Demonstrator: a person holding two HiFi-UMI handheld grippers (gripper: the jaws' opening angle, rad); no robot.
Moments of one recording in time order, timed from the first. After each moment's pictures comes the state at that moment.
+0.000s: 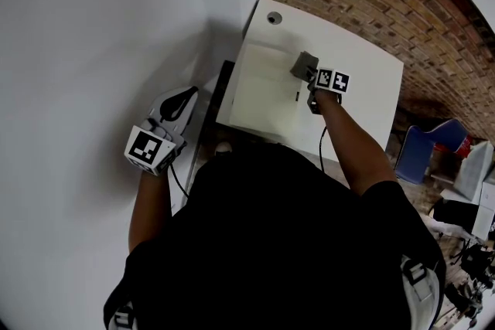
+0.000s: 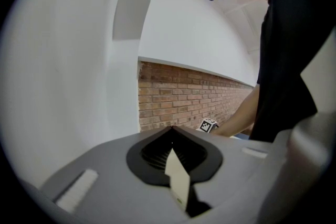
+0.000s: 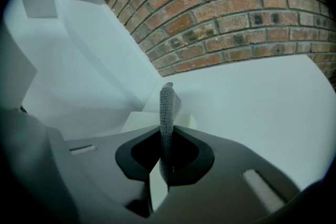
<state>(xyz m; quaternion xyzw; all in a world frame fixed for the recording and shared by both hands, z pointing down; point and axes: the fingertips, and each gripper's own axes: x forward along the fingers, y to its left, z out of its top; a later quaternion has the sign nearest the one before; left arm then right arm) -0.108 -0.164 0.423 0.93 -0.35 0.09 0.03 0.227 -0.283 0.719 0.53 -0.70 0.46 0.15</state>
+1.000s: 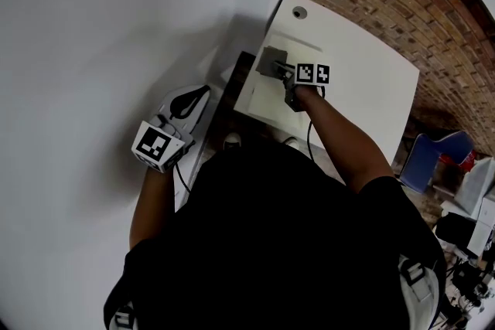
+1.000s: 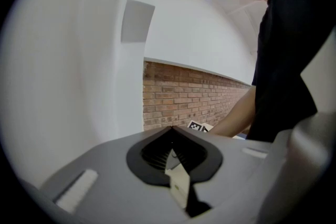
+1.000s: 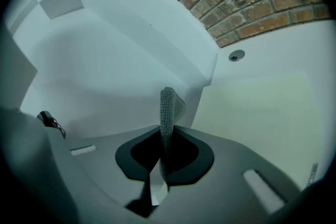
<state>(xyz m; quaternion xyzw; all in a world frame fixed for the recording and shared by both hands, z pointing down) -0.150 -0.123 0.434 0.93 -0.36 0.10 0.05 0.011 -0.256 0.684 0.33 -0.79 0.51 0.10</state>
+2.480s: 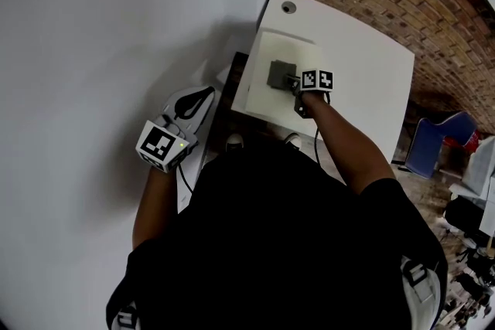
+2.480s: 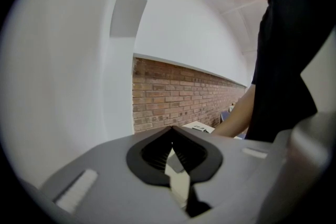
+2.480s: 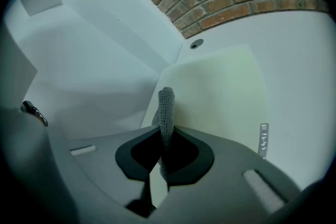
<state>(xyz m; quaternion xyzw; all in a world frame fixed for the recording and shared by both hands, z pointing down) -0.125 -0.120 0.438 0.94 -0.31 0.11 0.04 0.084 -0.207 0.753 0.40 -0.71 0.55 0.17</state>
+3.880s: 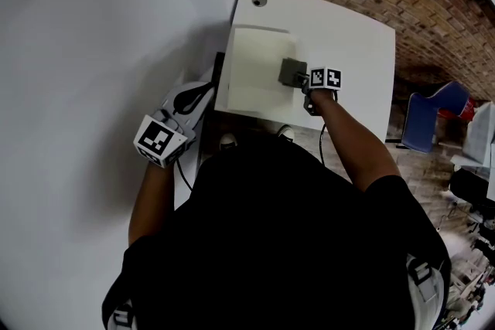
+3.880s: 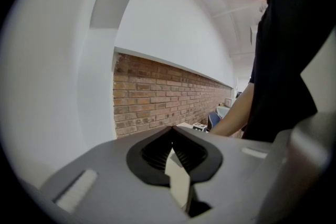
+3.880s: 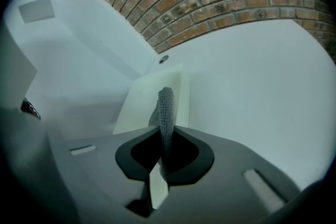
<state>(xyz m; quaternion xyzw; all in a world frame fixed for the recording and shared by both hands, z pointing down) -0.062 -0.125 0.441 0.96 -0.24 0.11 0.04 0.208 -0.172 0.761 0.49 -0.67 0.54 0.16</state>
